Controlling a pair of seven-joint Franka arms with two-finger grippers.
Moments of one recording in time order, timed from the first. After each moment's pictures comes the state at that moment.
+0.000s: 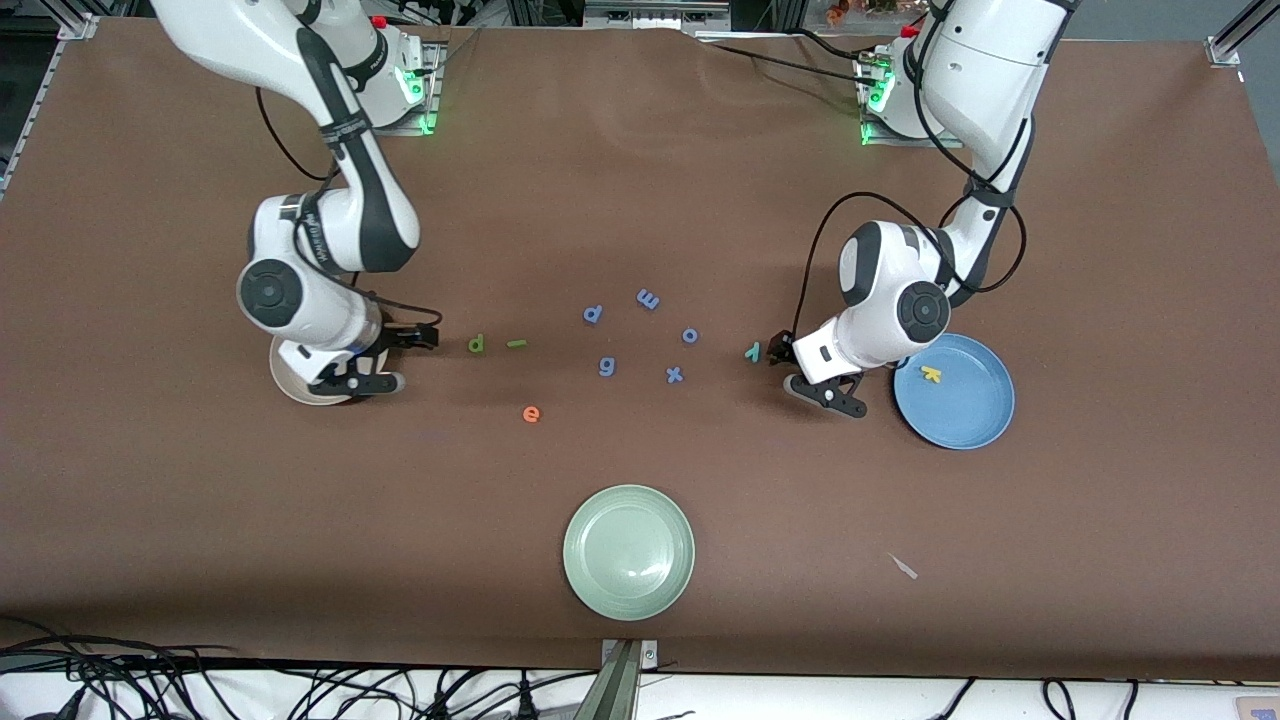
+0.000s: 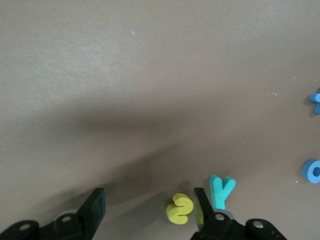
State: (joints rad) left arm -0.44 0.56 0.05 -1.97 -0.47 2.46 0.29; right arm 0.54 0.42 -0.27 -2.01 0.20 2.25 0.11
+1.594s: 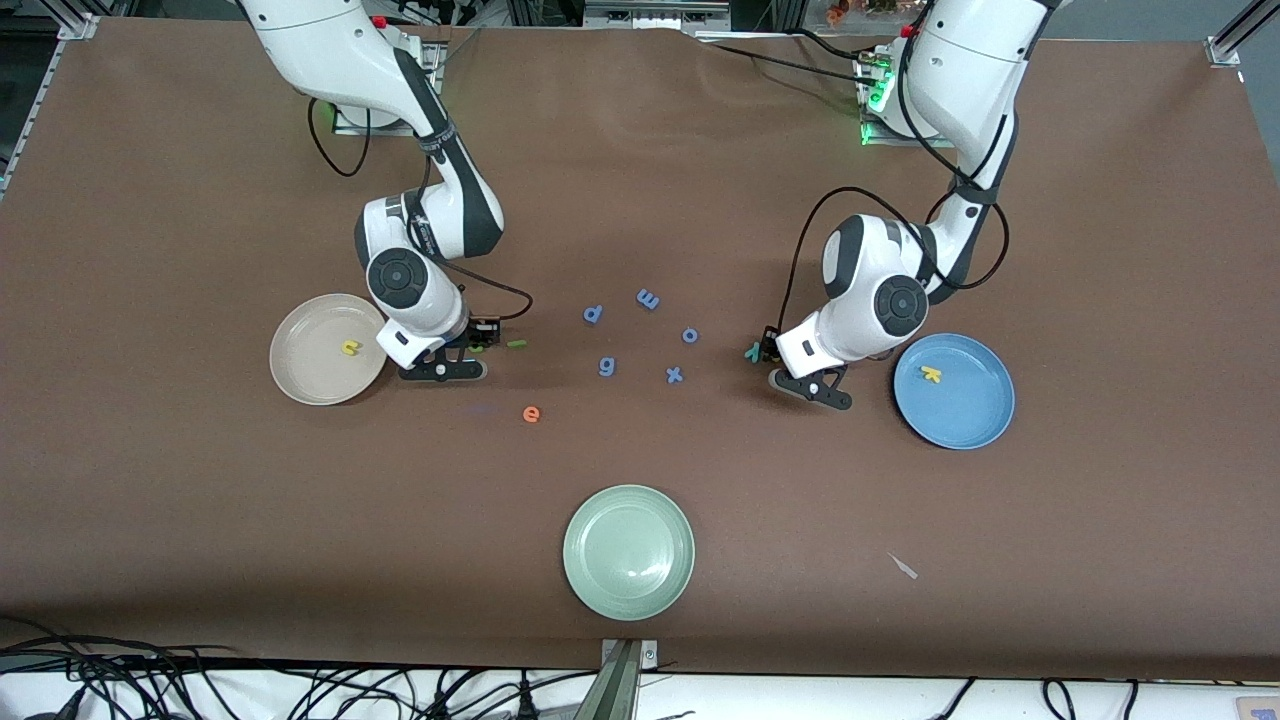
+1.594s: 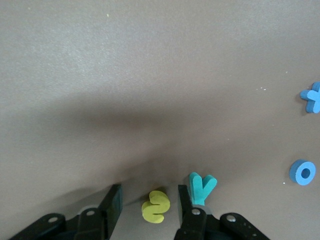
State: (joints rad) left arm -0.49 0.57 0.06 -1.97 -0.47 2.46 0.24; right arm 0.67 0.53 -0.25 -2.05 0.20 2.44 0.24
